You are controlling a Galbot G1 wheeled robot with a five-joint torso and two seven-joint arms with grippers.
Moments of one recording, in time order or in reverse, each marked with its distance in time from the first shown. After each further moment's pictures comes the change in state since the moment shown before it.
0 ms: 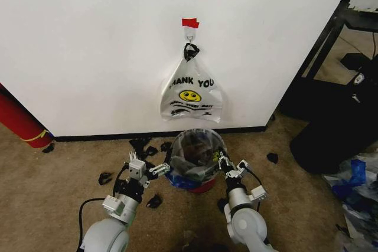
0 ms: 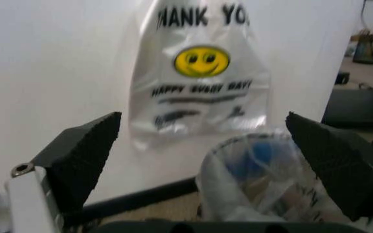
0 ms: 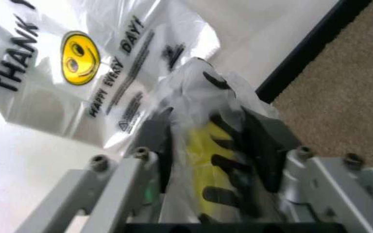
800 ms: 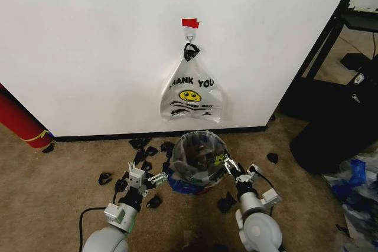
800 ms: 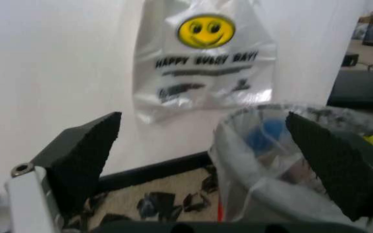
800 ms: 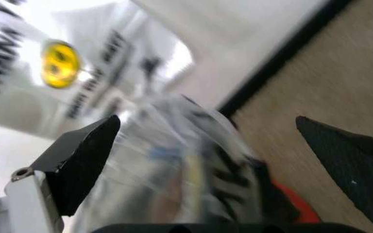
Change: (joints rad) left arm 0.024 -0.013 -0.005 0.047 0.024 -0.012 0.000; right arm -0.078 -0.091 0.043 0.123 -0.016 -0.029 0.053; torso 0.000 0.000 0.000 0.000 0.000
